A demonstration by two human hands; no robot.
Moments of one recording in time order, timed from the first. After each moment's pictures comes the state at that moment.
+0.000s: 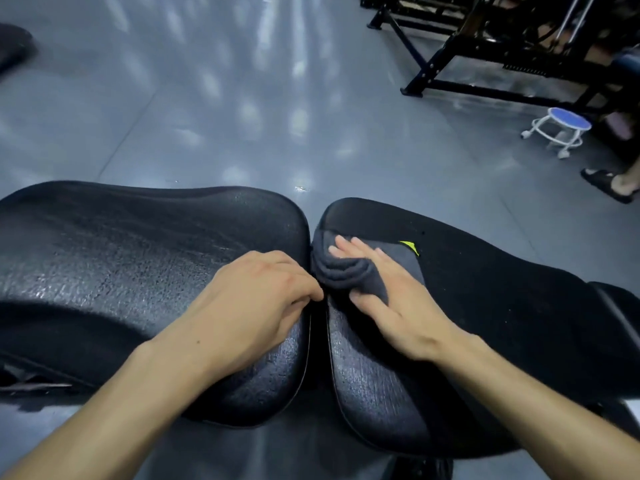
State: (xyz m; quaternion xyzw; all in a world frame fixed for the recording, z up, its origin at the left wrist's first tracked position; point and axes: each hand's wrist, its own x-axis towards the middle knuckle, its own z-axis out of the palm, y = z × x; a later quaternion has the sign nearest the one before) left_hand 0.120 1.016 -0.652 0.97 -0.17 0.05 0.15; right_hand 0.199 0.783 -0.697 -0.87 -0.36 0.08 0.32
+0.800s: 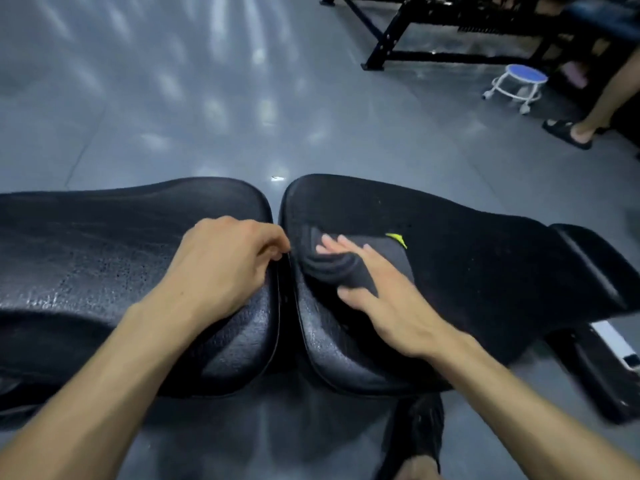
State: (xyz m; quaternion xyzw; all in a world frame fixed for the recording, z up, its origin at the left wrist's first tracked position) left_hand 0.139 0.994 -0.642 0.99 -0.08 0.06 0.11; right_hand 0.150 0.752 -0.702 -0.88 -0.27 0.10 0.38
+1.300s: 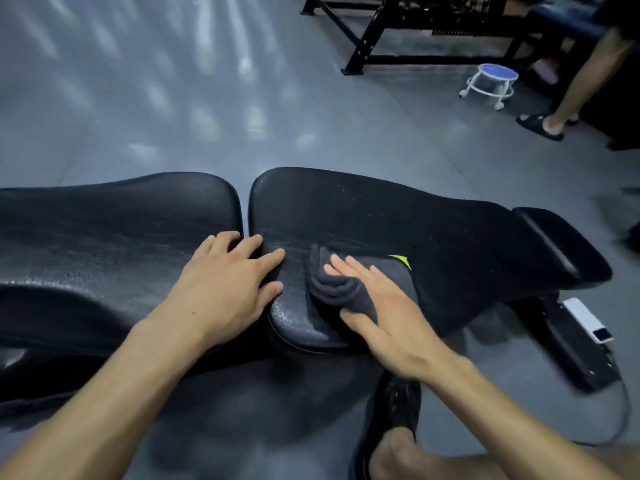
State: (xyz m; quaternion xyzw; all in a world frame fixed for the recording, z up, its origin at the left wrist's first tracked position) left_hand 0.094 0.949 -0.664 0.99 -0.11 -0.06 -0.03; right_hand 0.088 0.689 -0.717 -0.90 -0.27 0.04 0.34
